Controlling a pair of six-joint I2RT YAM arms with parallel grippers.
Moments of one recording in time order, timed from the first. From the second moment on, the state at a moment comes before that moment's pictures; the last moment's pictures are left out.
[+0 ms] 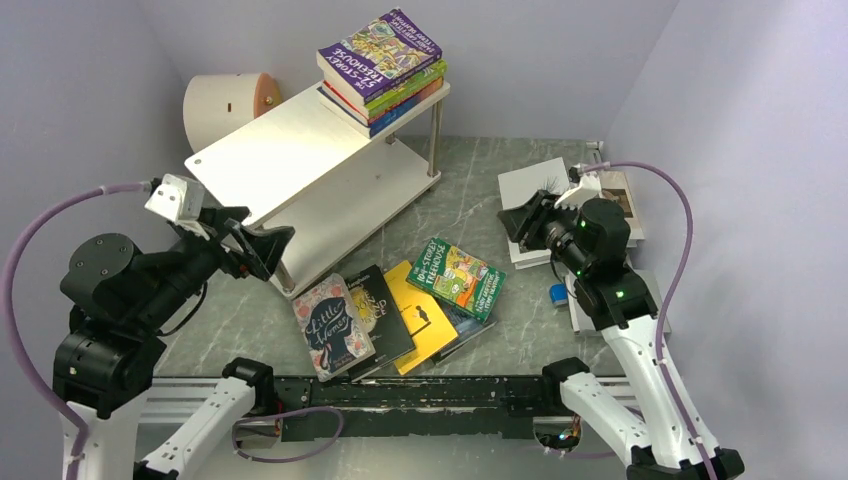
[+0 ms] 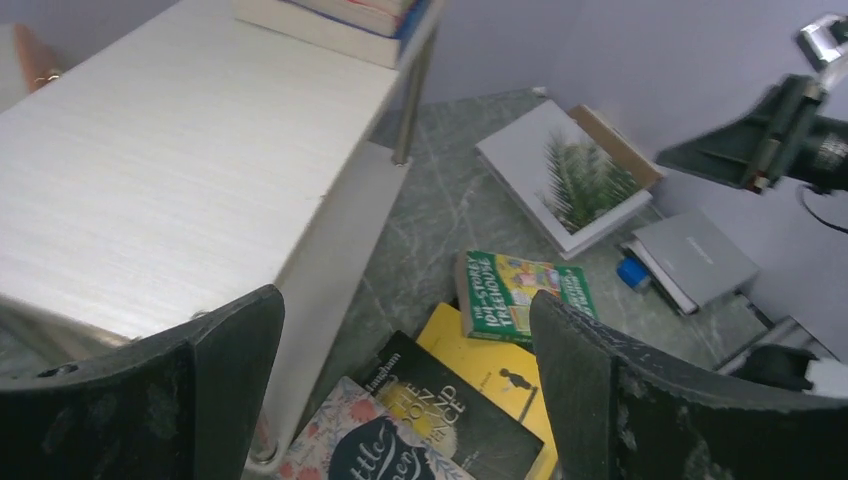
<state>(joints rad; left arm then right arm) -0.29 0.66 1.40 -0.80 0.21 -0.19 0.30 0.79 0.97 -0.45 -0.13 0.45</state>
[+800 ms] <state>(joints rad) -0.30 0.63 1.00 -0.47 0.81 -0.25 0.30 0.69 0.47 -0.13 -0.53 0.66</state>
